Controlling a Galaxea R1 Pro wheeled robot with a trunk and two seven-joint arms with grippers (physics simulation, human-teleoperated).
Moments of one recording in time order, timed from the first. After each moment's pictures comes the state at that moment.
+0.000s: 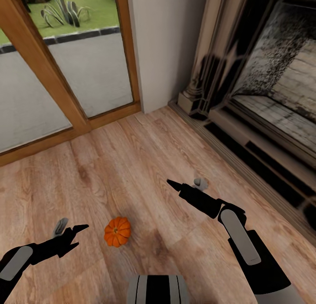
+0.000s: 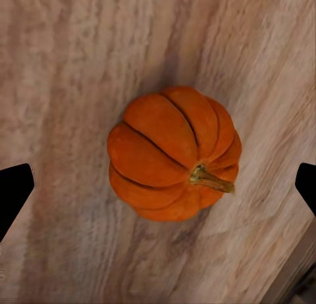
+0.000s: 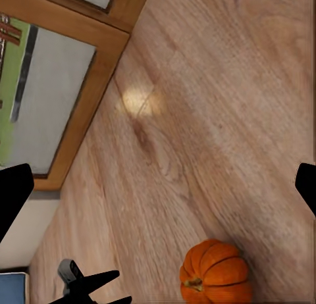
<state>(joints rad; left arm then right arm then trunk) -0.46 0.41 0.06 -0.71 1.09 0.78 -0.32 -0.49 -0.08 0.24 -1.52 -1.04 0.62 -0.01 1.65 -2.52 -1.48</state>
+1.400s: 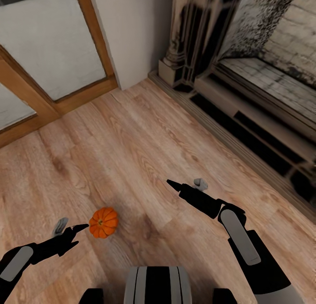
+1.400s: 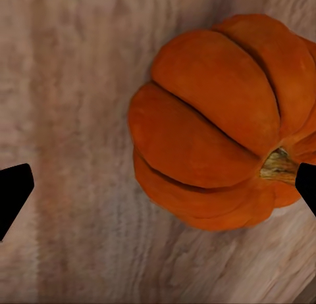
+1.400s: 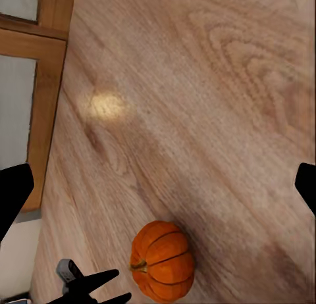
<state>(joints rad) -0.46 0.41 0.06 -0.71 1.03 0.75 -0.37 -0.49 -0.08 0.24 -1.52 -1.04 0.62 -0.01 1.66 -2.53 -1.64</state>
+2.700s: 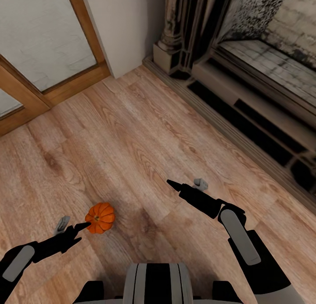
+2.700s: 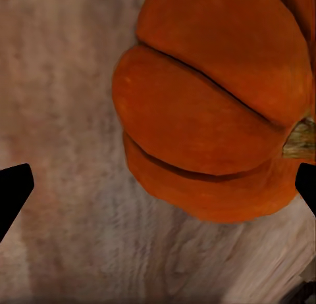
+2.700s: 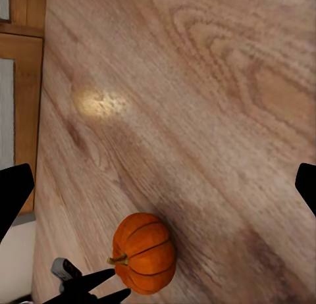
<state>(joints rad) -0.46 0.41 0.06 -0.73 0.95 0.74 -0.49 -0.49 -0.08 0.24 -1.52 -1.04 0.62 -0.01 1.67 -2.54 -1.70</state>
